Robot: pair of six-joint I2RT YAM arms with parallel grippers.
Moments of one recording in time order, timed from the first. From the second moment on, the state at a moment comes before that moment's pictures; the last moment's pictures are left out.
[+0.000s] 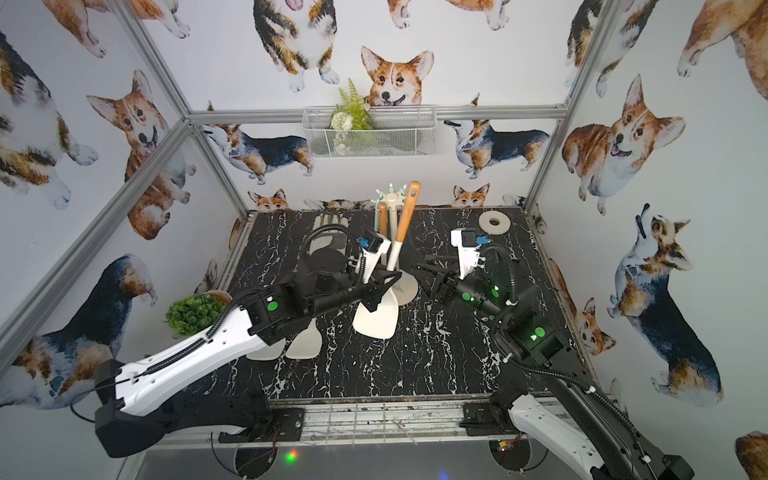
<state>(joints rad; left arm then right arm) -1.01 1.20 1.27 -0.37 -0.06 -0.20 0.60 0.76 0.91 -0.18 -0.36 0.50</state>
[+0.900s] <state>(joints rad) -0.38 1.41 0.90 -0.52 0.43 -0.49 0.60 0.89 0.90 -0.25 -0.34 0.48</state>
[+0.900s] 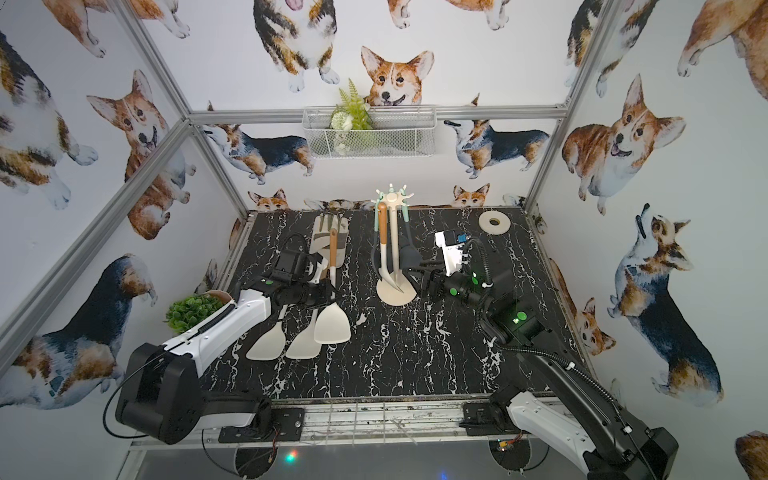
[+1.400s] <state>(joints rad) -0.50 1.69 0.93 -0.49 0.39 -0.50 0.60 0.93 0.89 -0.25 -0.32 0.48</state>
